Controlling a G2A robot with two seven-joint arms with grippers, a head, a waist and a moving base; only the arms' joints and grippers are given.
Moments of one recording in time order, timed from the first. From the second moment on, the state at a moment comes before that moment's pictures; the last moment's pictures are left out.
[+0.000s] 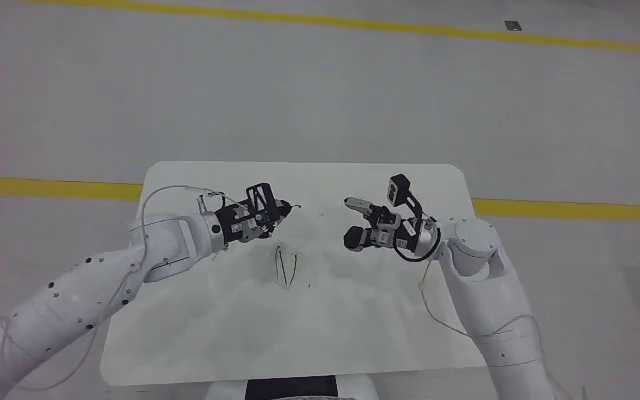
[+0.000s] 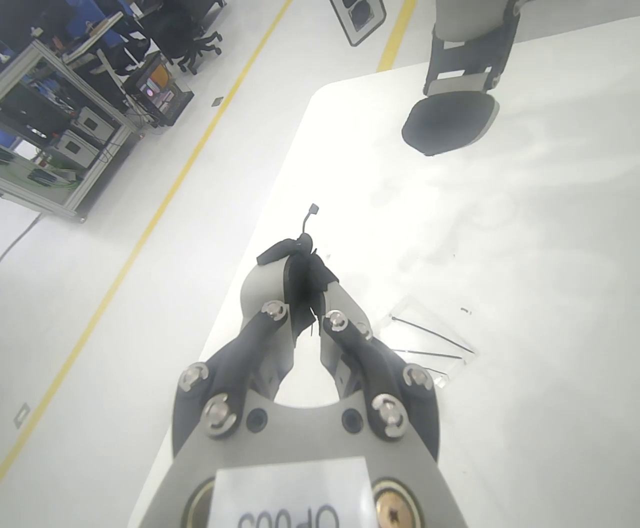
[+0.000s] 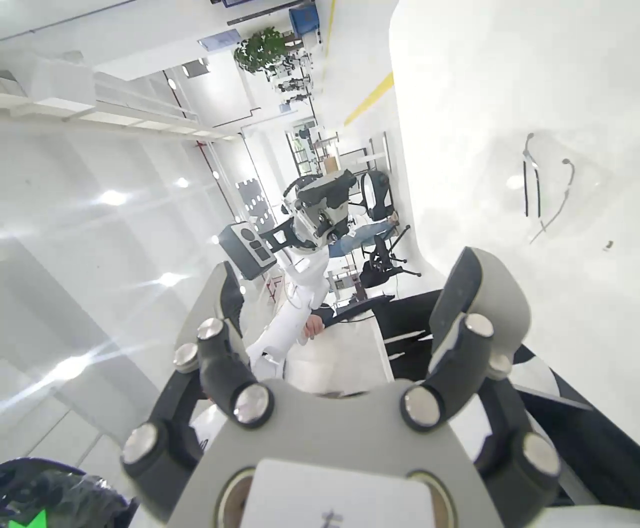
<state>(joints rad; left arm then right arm) 1.00 -0.78 -0.68 -1.78 1.21 -0.34 -0.08 -1.33 -1.09 1.35 -1.65 0.40 0.34 1.04</state>
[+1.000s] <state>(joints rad) 1.00 -0.78 -0.68 -1.78 1.21 -0.34 -0.08 -1.20 -1.04 1.05 -1.56 0.73 0.34 0.73</state>
